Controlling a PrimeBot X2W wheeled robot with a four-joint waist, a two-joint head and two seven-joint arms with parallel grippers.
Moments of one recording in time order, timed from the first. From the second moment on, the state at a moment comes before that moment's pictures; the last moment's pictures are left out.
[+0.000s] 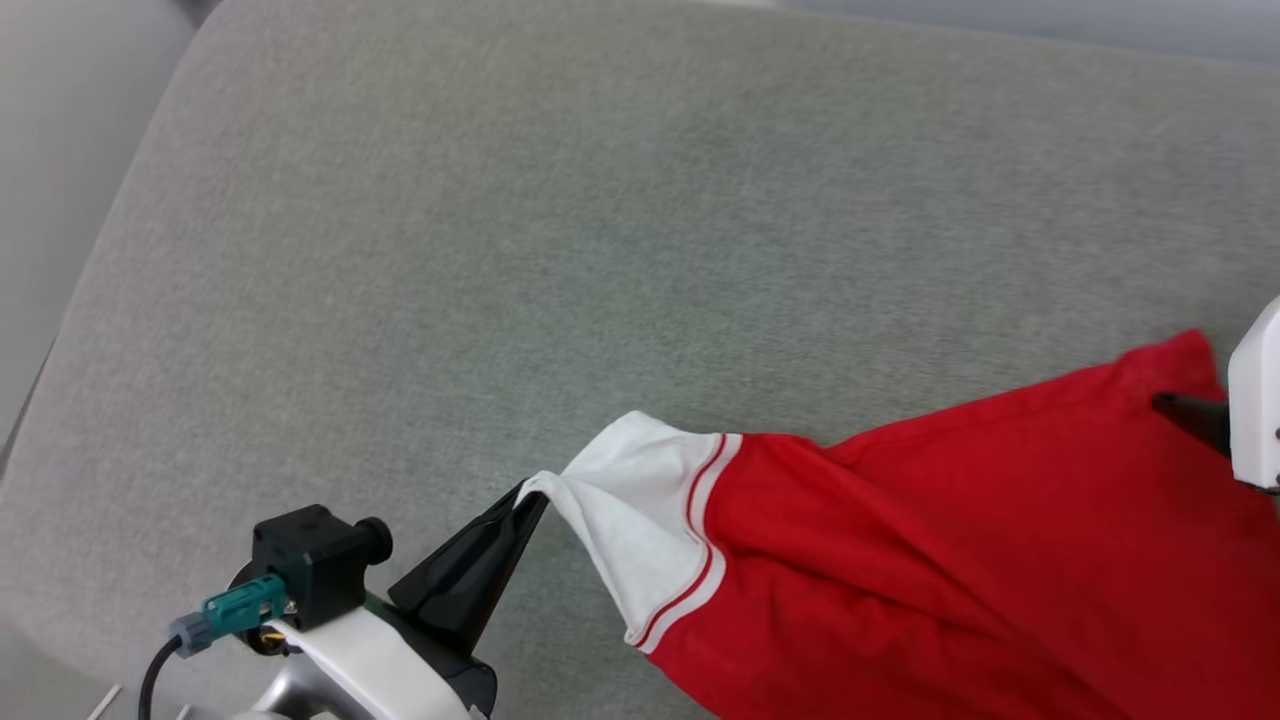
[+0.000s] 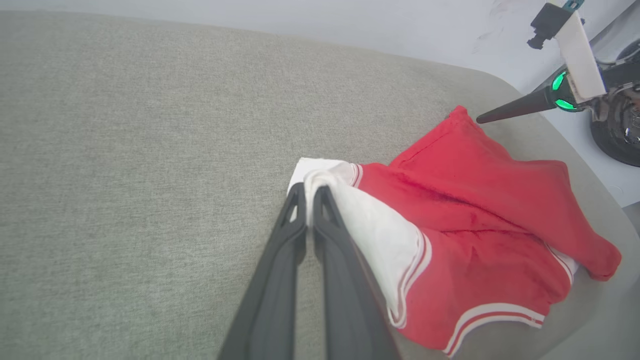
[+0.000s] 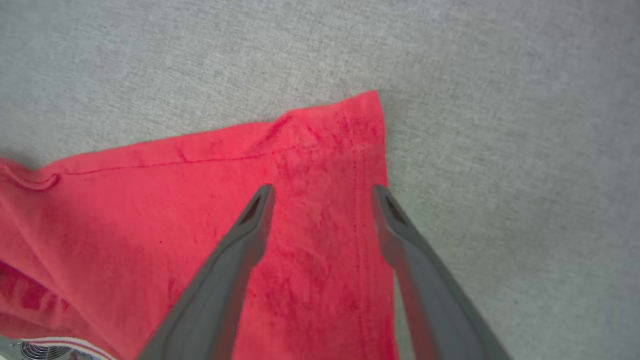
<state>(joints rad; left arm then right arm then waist) -0.17 0.72 -0.66 -0.40 -0.87 0.17 -0.04 -0.45 -0.38 -0.12 -0.07 0.43 0.13 1.32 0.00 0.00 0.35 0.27</state>
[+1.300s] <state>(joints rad) -0.21 0.80 -0.58 -0.43 -0.86 0.21 -0.04 -0.49 -0.48 -0.05 0.01 0.51 0.13 0.96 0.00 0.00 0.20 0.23</state>
